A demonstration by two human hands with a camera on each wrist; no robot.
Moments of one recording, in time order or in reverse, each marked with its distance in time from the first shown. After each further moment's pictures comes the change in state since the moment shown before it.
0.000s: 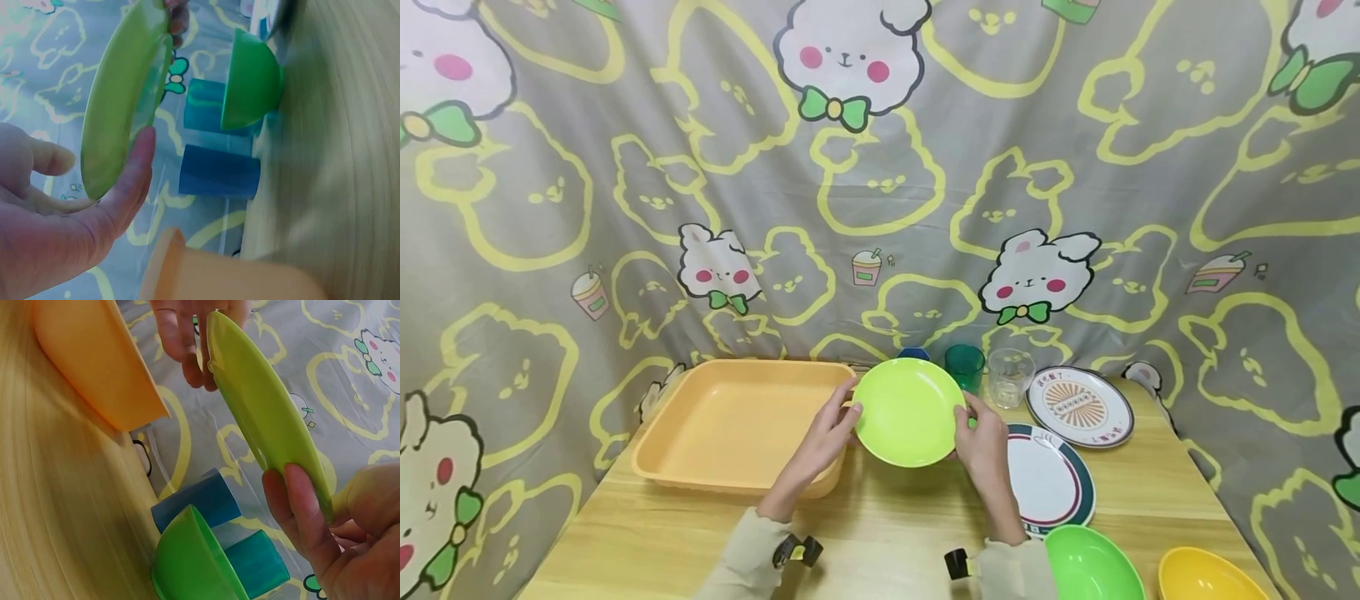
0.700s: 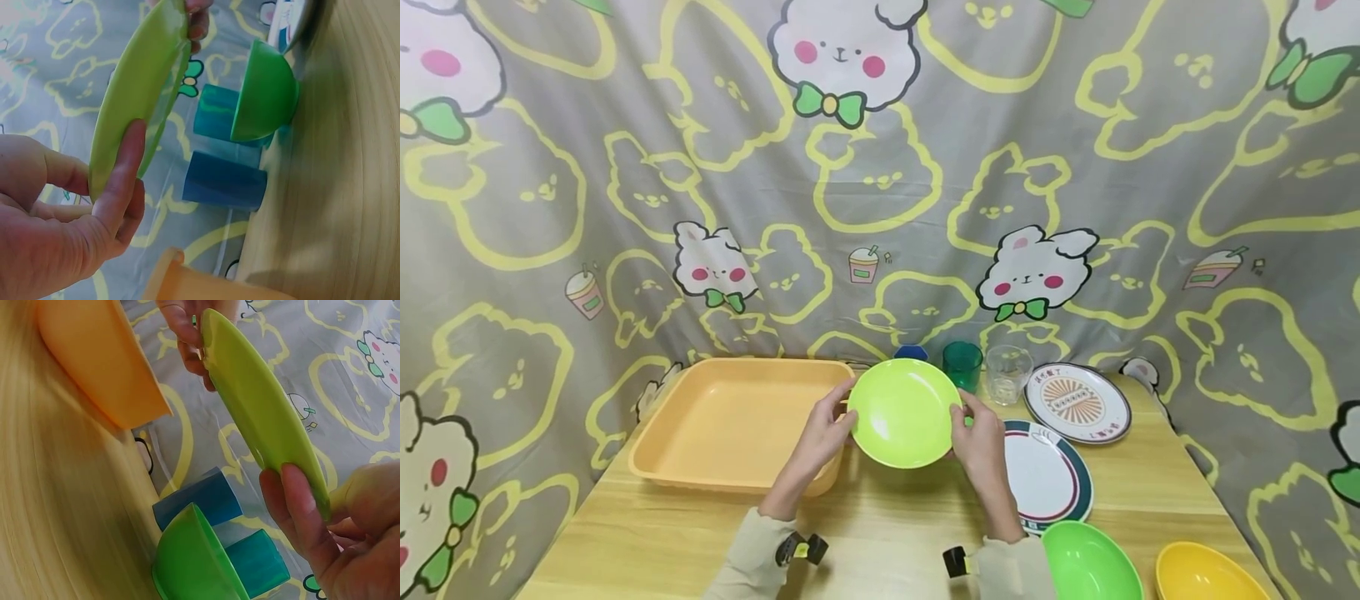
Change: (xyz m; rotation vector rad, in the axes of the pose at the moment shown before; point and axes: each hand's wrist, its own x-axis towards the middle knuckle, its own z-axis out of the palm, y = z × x) left_hand 0.003 0.005 0.004 -0.086 0.076 -0.068; right_hand -0.001 -0.001 0.001 -0.002 -0.013 0.028
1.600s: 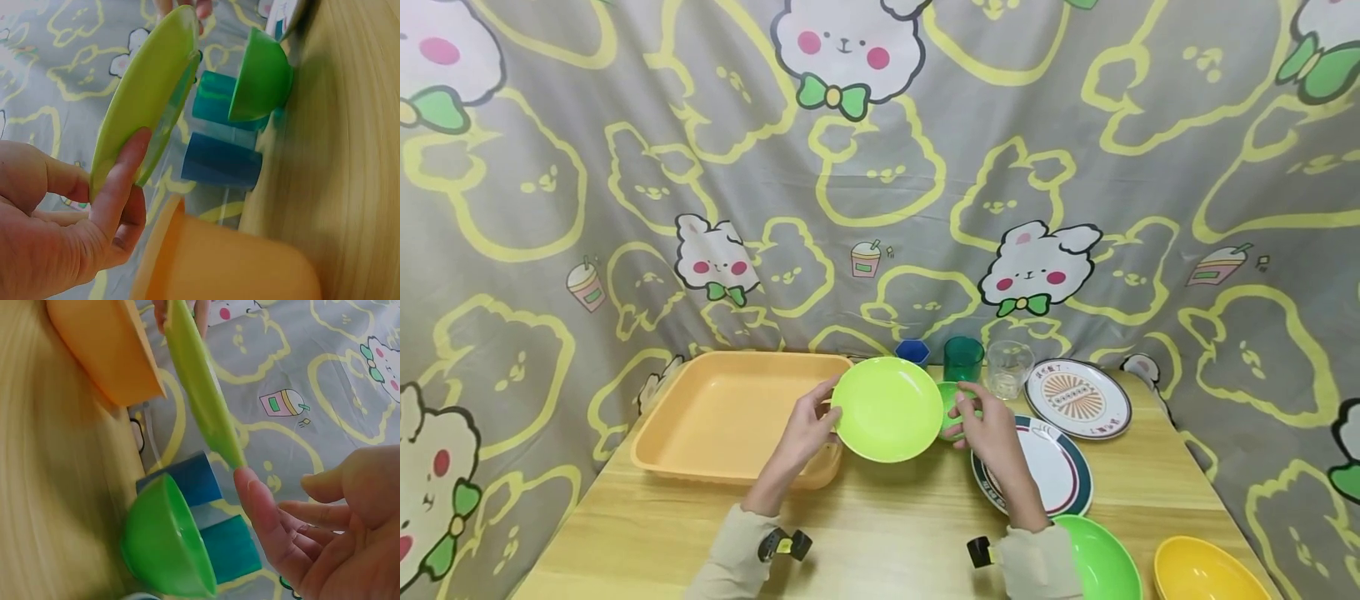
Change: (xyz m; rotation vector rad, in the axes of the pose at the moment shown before) left_hand -0.006 -0.009 -0.024 -0.016 0.049 -0.082; right_hand 0.006 -0.007 -0.025 0.125 -0.255 0.057
